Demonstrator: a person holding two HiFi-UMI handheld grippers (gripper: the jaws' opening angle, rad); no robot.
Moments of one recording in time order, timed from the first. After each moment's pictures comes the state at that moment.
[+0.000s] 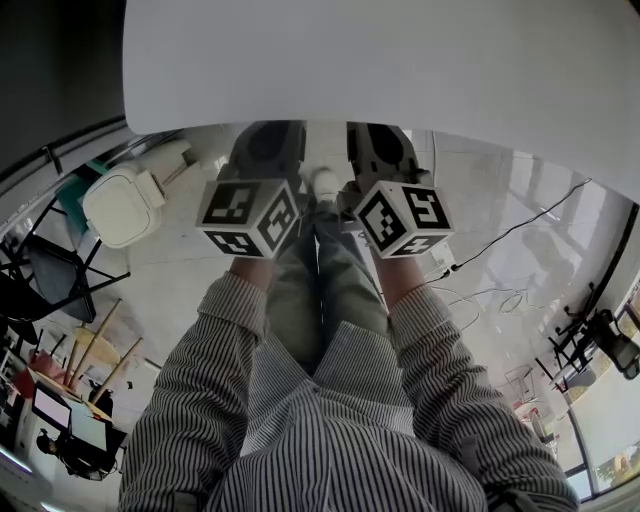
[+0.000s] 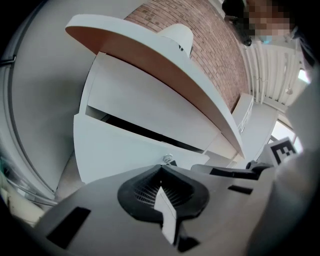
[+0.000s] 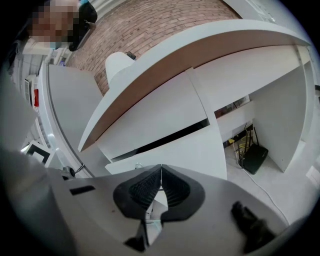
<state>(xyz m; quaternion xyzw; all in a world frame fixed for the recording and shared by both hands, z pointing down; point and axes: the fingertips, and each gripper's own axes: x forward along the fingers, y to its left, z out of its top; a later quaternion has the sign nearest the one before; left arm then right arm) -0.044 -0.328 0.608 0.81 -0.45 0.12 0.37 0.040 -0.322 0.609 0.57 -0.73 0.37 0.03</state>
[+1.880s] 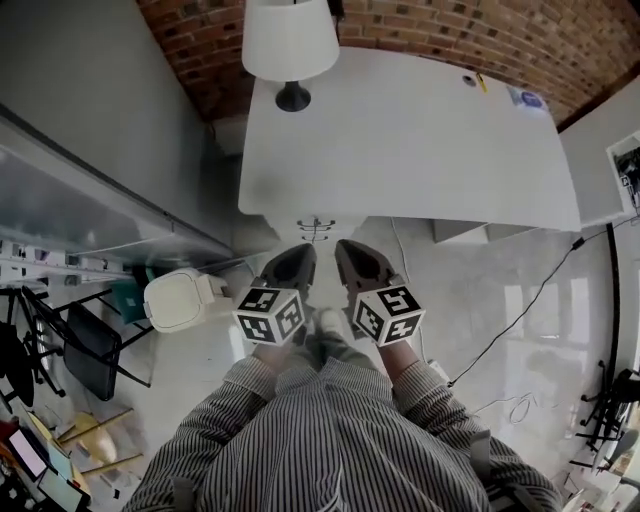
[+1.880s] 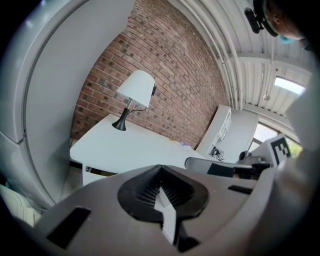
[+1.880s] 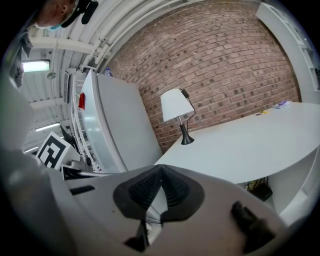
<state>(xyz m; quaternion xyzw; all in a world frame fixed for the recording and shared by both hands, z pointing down) -0.049 -0.206 0.333 0.86 -0.41 0.07 0.31 0.004 -0.204 0.318 0.50 -0.83 0.24 0.06</state>
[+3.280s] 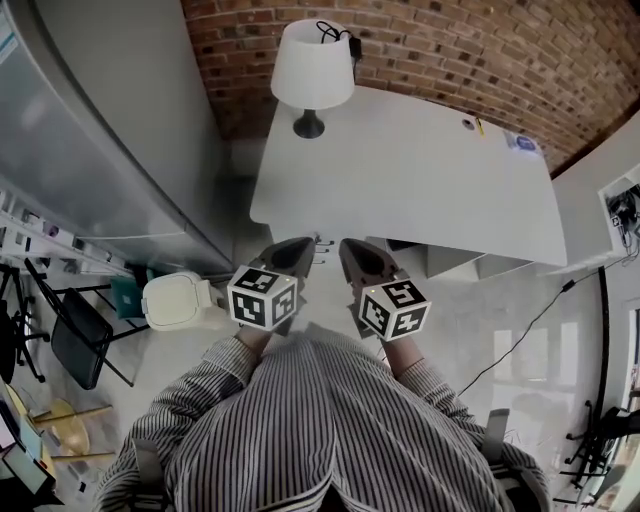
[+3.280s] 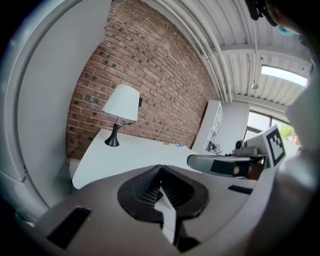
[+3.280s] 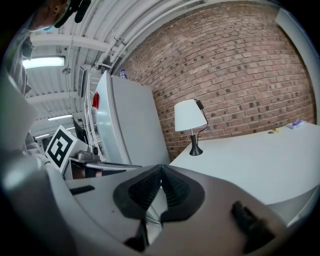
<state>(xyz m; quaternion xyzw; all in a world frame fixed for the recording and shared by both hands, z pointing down) -0.055 -0.204 0.259 0.88 -0.39 0.09 0.24 0.001 -0.198 0.246 0.45 -0.87 0.19 0.08</state>
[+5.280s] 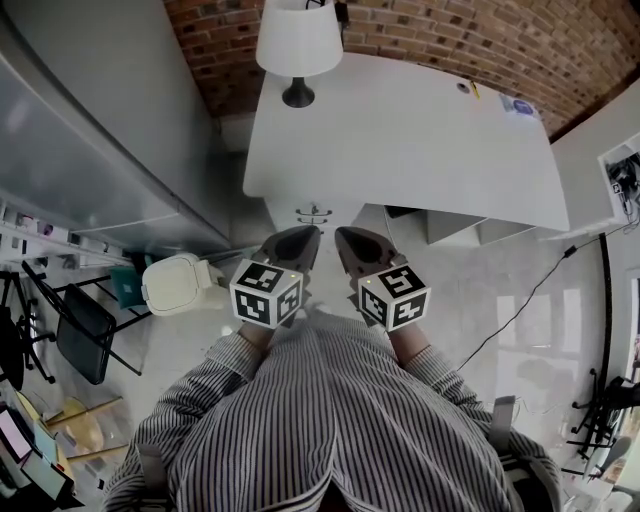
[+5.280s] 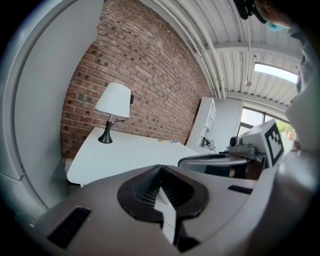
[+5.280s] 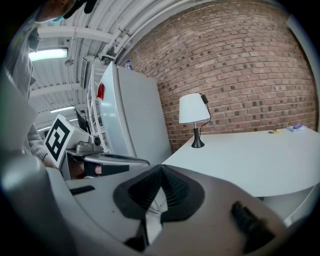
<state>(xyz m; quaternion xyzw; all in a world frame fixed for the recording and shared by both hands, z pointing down) -0.038 -0.170 0.263 0.90 -0.36 0.10 0.23 -0.005 -0.164 0.262 0.44 -0.87 0.19 0.13</state>
